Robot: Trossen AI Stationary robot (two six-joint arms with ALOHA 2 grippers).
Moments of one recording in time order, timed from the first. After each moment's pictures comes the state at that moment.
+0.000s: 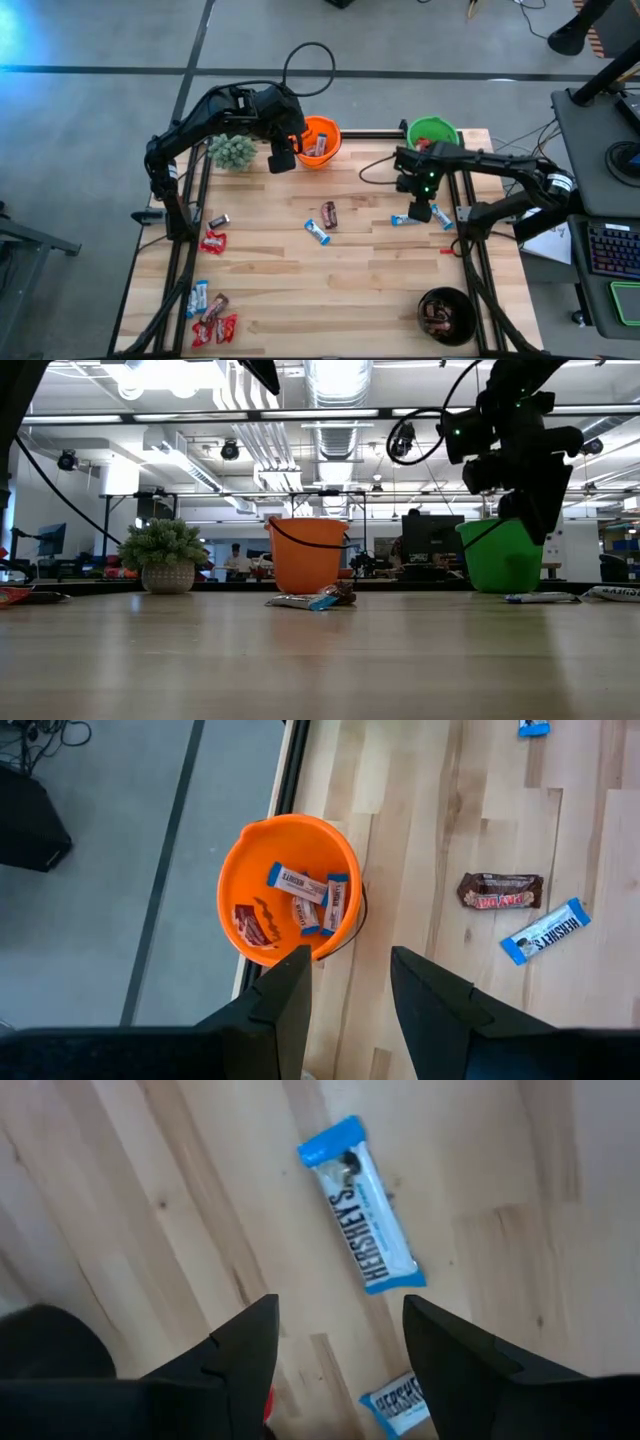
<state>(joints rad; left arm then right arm) 0.27 1.81 2.35 -1.53 -0.25 0.23 -0.50 1.35 0.90 -1.17 -0.31 -0.18</state>
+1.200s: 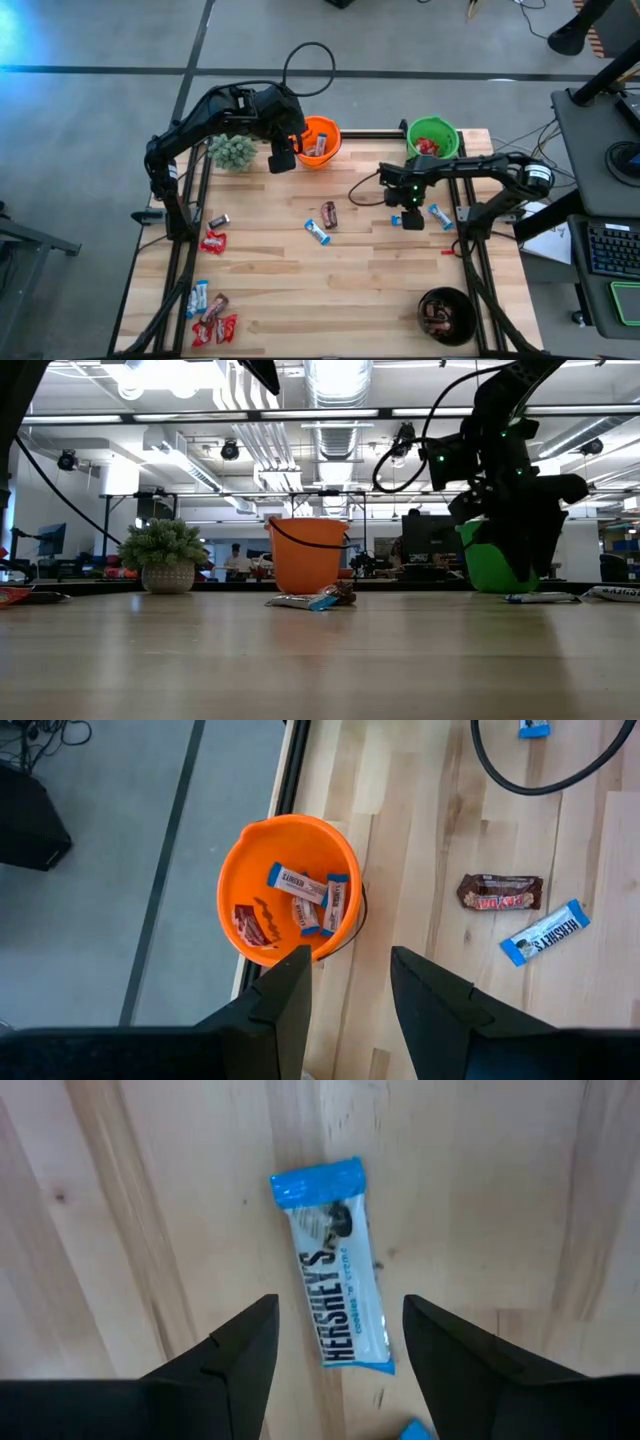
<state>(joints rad) 0.27 1.81 2.35 -1.53 -0.25 0.22 -0.38 1.53 0.86 -0.97 -0.20 -0.31</state>
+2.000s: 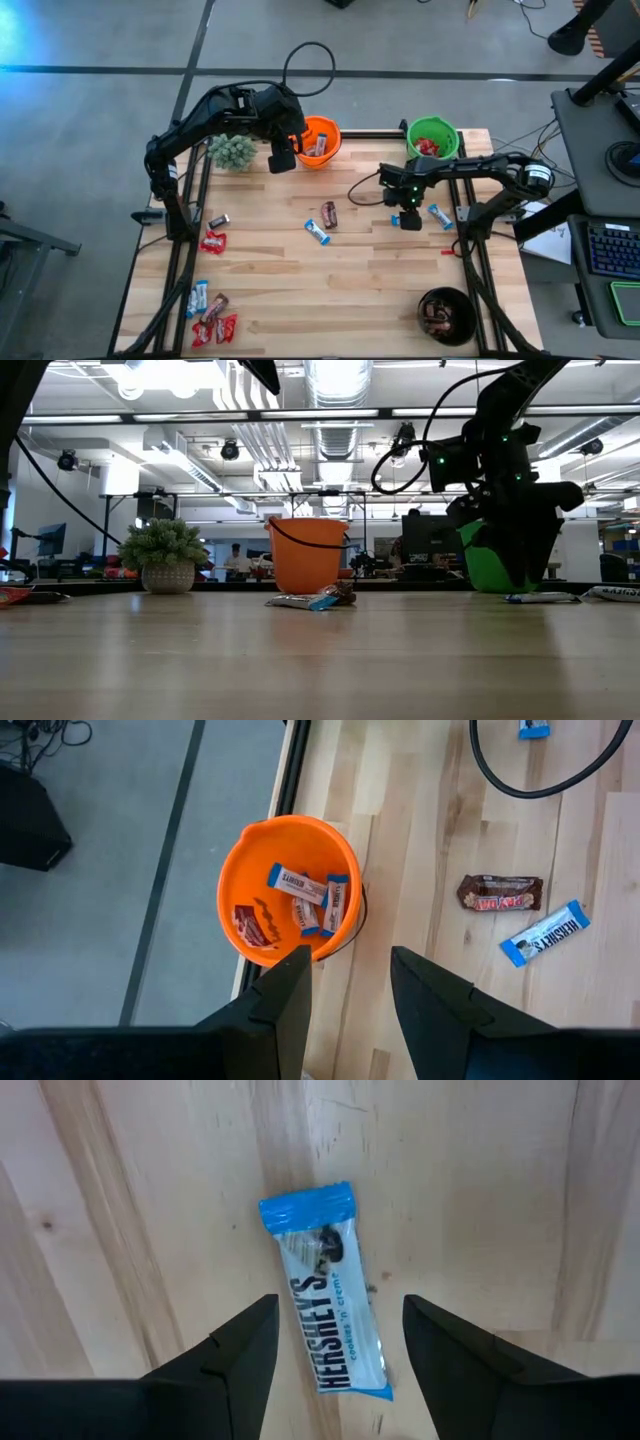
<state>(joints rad) 0.27 1.81 2.35 -1.53 -0.25 0.22 -0.38 1.53 0.83 -0.90 -0.20 -0.29</state>
